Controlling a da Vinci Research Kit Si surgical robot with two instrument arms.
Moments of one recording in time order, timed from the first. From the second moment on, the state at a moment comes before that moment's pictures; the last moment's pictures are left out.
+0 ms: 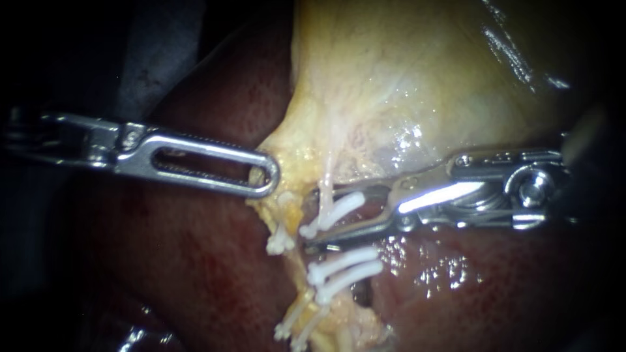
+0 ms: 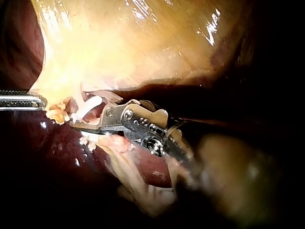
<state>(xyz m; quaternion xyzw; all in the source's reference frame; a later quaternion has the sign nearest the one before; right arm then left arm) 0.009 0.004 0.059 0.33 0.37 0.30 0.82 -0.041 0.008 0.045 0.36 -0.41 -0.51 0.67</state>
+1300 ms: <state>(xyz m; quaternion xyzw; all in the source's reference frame) 0.008 0.006 0.058 0.35 0.43 0.31 0.78 -0.041 0.007 0.045 0.36 -0.41 -0.51 0.67</state>
